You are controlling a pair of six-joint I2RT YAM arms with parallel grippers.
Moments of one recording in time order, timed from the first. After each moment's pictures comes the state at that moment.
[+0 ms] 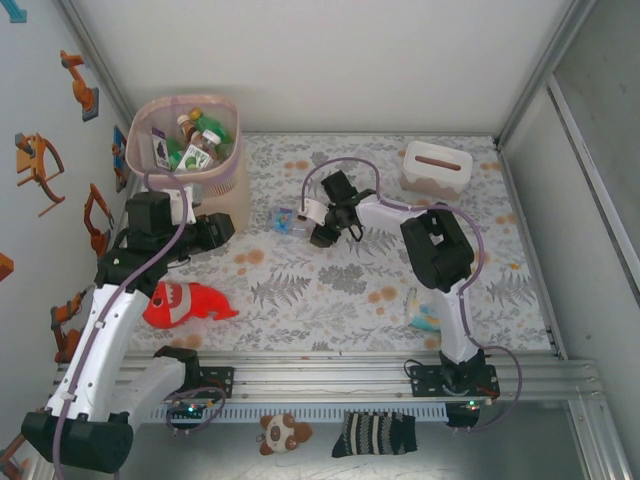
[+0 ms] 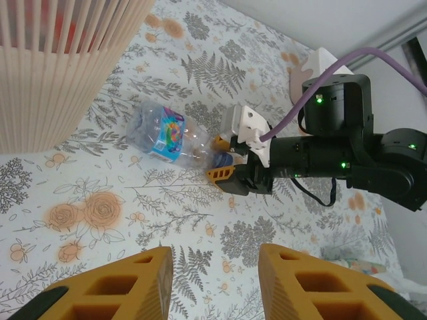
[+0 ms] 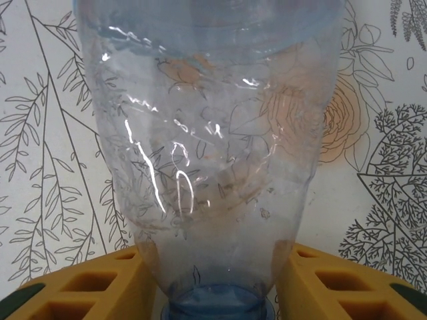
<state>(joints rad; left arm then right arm) -0.22 0.90 0.99 -0.73 0.37 -0.46 0.60 2.17 1.52 -0.42 -0.33 -0.64</state>
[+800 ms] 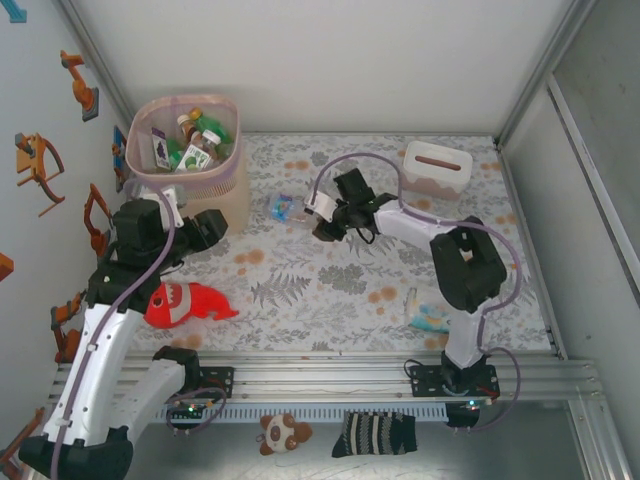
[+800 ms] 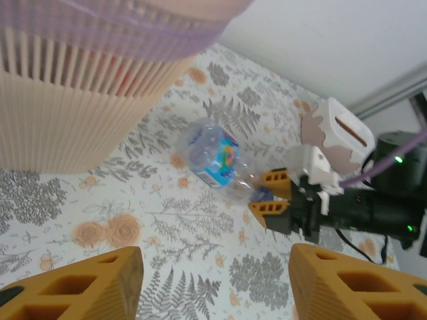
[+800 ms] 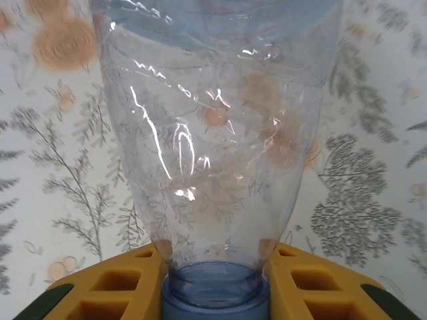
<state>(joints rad) -0.22 0.80 0.98 -0.71 0.23 -0.54 0.60 1.89 1.31 -0.30 -0.38 -0.54</state>
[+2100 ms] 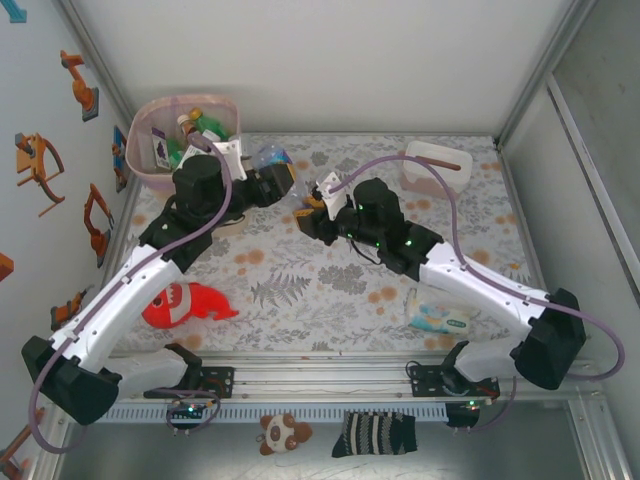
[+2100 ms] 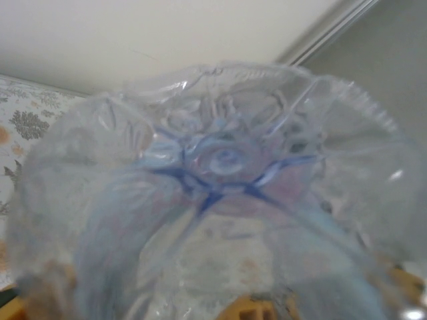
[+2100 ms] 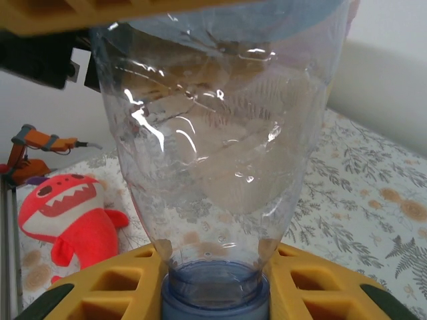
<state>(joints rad) -0.62 1.16 1.18 -0.24 0.20 -0.67 0.85 1.33 1.11 -0.05 -0.21 0.03</state>
